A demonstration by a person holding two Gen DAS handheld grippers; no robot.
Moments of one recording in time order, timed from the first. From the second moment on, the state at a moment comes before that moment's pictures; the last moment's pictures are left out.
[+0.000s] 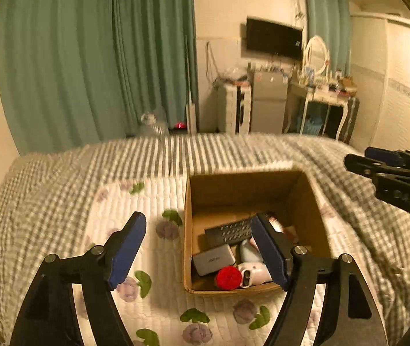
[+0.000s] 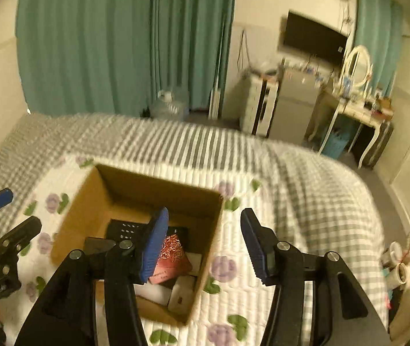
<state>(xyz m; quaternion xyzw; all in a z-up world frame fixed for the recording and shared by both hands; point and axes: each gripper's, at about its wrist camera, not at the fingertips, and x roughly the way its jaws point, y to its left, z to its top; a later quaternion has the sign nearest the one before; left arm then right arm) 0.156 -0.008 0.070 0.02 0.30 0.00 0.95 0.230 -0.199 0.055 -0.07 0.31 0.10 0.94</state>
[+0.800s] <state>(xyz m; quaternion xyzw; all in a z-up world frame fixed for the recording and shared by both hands) 0.012 0.004 0.136 0.02 0.16 0.01 0.99 0.020 -0.204 0.151 -0.01 0.15 0.08 0.99</state>
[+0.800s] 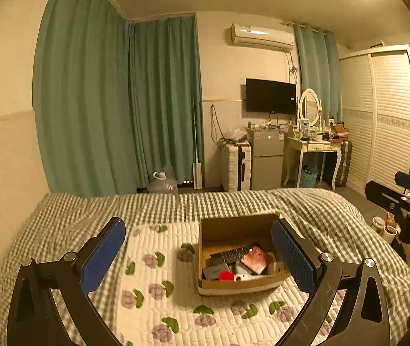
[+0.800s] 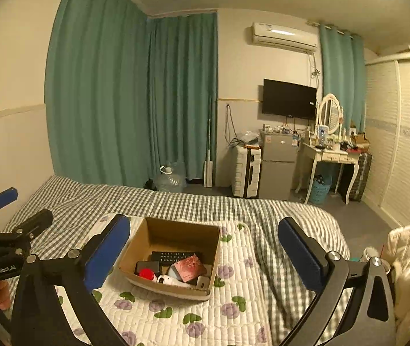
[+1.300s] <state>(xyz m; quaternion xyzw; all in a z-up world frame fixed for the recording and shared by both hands) 0.025 0.010 0.027 0.00 0.20 0.03 0.98 0.055 -0.220 0.024 0.01 0.17 0.06 0.98</state>
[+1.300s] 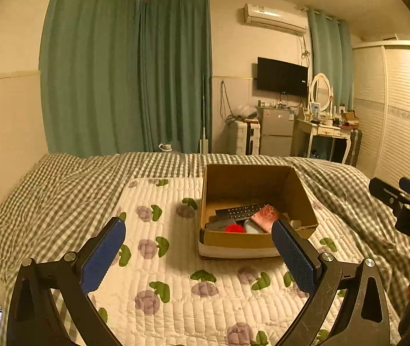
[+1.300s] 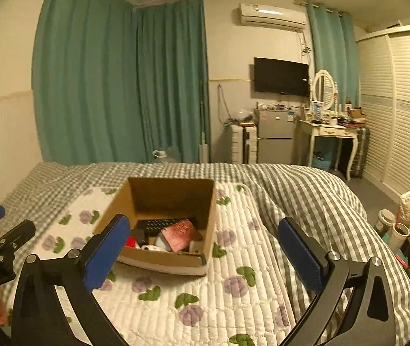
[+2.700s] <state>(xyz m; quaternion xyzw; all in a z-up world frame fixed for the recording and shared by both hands) 0.026 0.012 0.013 0.01 0.22 0.02 0.98 0.054 -0.198 -0.003 -0.02 0.19 0.06 0.98</state>
